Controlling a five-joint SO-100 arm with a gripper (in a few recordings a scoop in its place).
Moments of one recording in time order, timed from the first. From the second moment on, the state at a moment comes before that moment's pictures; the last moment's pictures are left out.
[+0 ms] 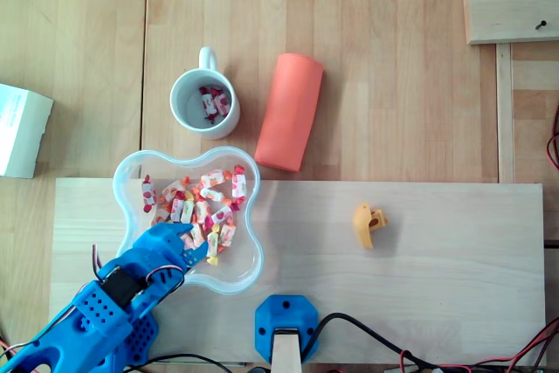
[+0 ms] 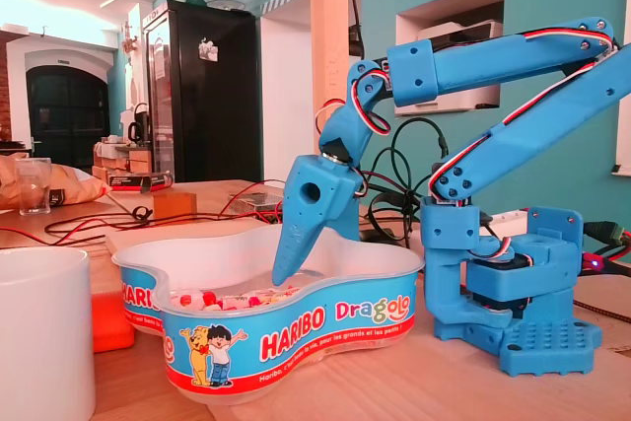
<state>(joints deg) 44.5 144.1 151.4 55.6 93.0</state>
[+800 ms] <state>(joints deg) 44.6 137.0 155.7 33.8 93.1</state>
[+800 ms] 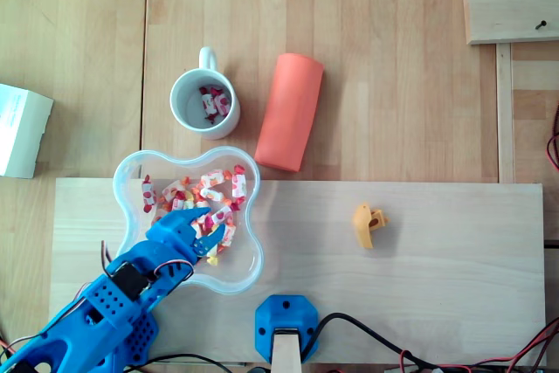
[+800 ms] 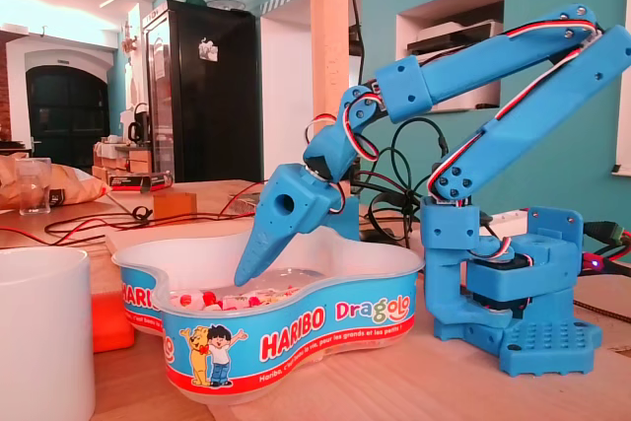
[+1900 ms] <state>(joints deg) 44.6 128.9 156.3 29.8 93.2</state>
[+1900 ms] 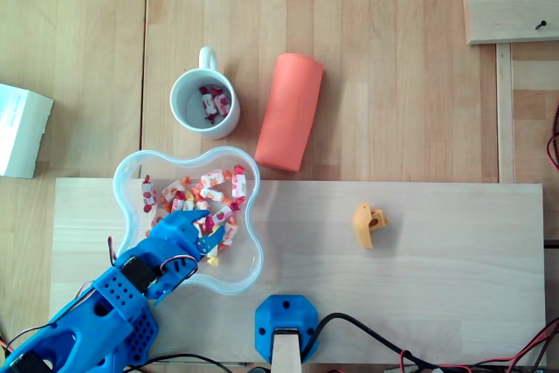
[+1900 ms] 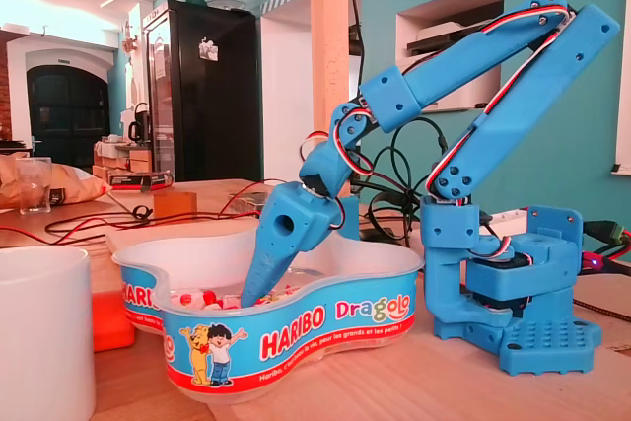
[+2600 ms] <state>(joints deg) 44.6 128.8 155.4 29.8 93.2</state>
